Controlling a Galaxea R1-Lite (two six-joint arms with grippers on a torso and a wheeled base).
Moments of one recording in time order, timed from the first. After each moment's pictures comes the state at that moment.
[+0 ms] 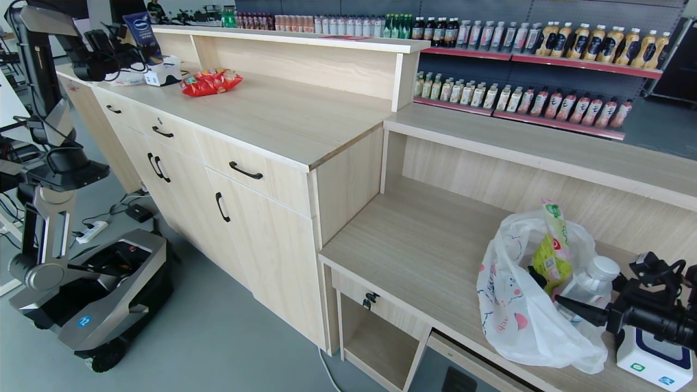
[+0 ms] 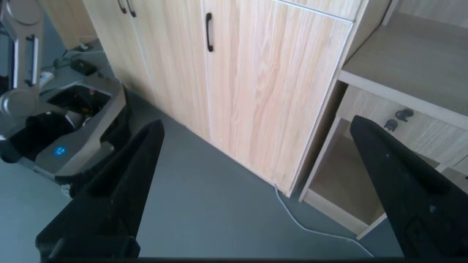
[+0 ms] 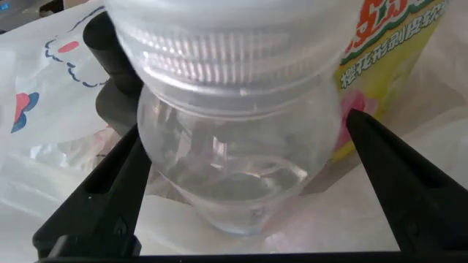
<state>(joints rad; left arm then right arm) 0.00 0.00 0.00 0.00 0.04 -0.01 -0.53 2.17 -0.47 -1.22 1.05 -0.55</state>
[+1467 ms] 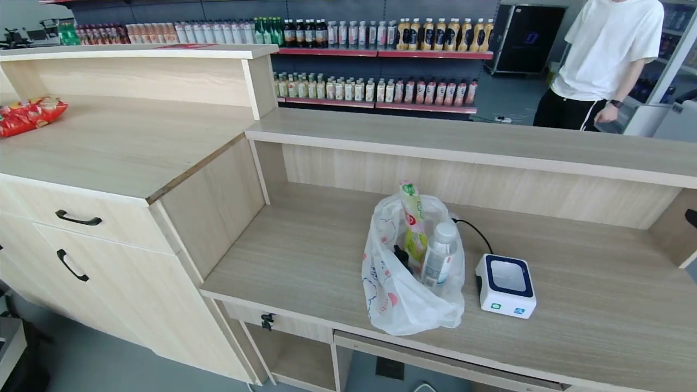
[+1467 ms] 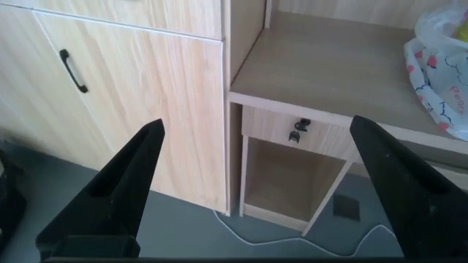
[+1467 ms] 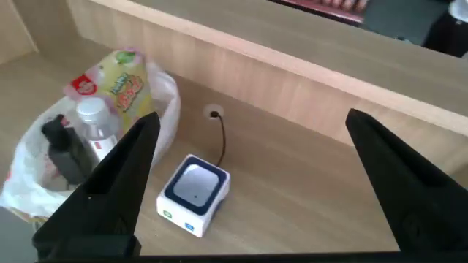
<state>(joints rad) 0.00 0.00 0.00 0.00 0.04 -0.01 -0.67 1.18 -0.45 -0.76 0.75 -0.21</state>
